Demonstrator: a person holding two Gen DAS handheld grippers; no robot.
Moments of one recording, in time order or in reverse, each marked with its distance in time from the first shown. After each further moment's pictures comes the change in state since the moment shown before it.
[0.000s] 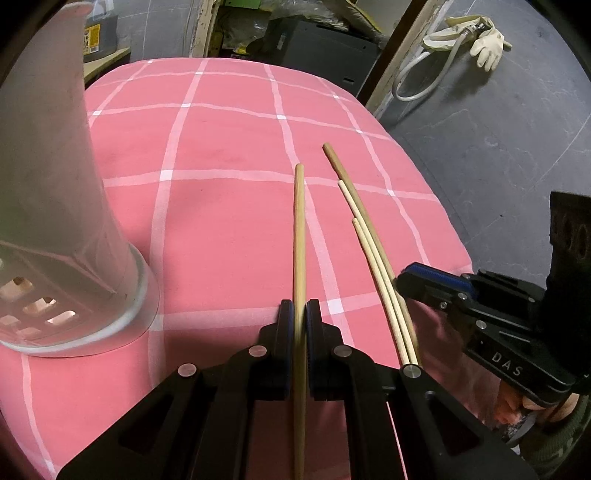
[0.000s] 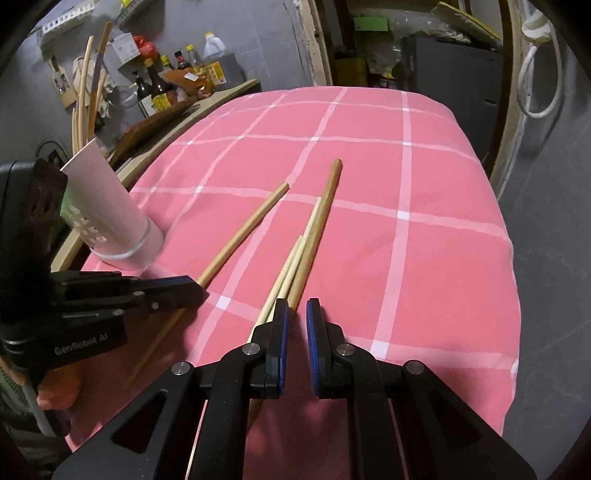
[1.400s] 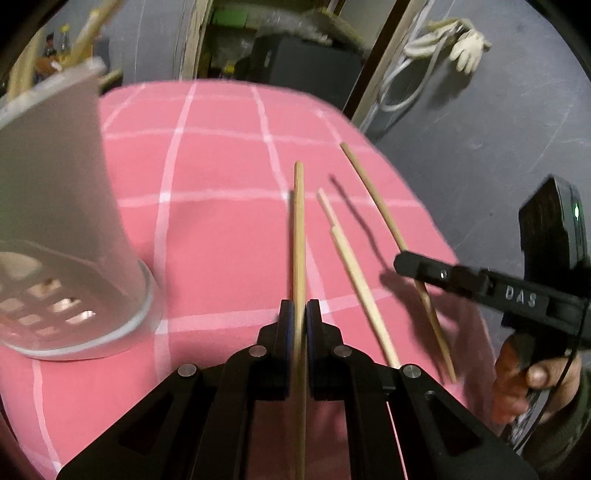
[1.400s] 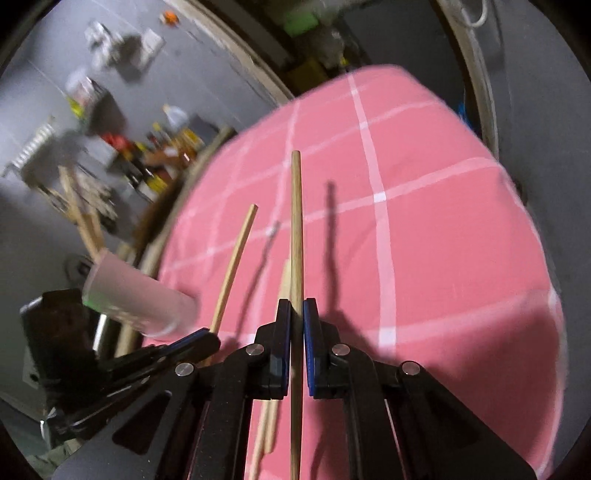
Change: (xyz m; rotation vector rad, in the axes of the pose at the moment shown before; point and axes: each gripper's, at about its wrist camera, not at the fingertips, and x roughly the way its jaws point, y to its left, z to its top) left arm -0.021 -0.009 -0.008 0.062 -0.088 -0.016; right arm -0.021 -0.044 -0.021 0.422 -0.133 0.220
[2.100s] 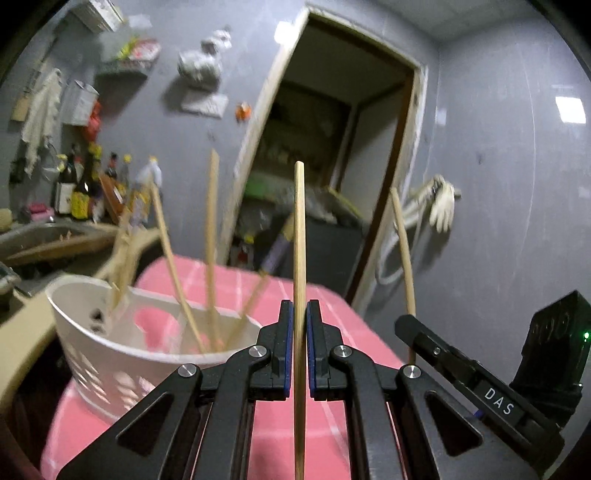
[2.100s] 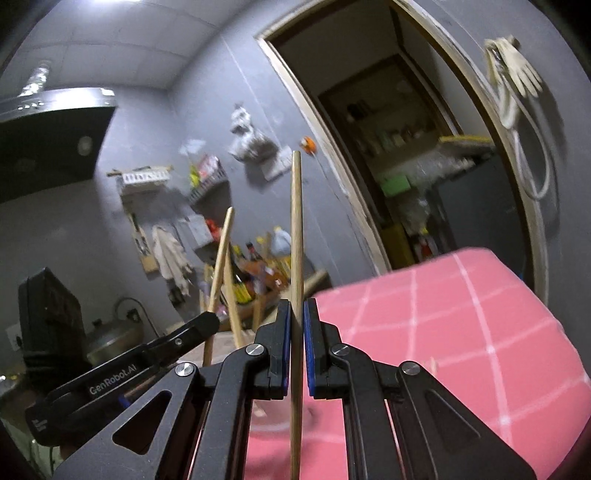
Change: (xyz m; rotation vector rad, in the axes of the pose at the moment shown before) left arm -0.139 0.024 -0.026 -0.015 -0.740 0.052; right arm -0.039 0.127 -0.041 -0.342 -0.634 0.207
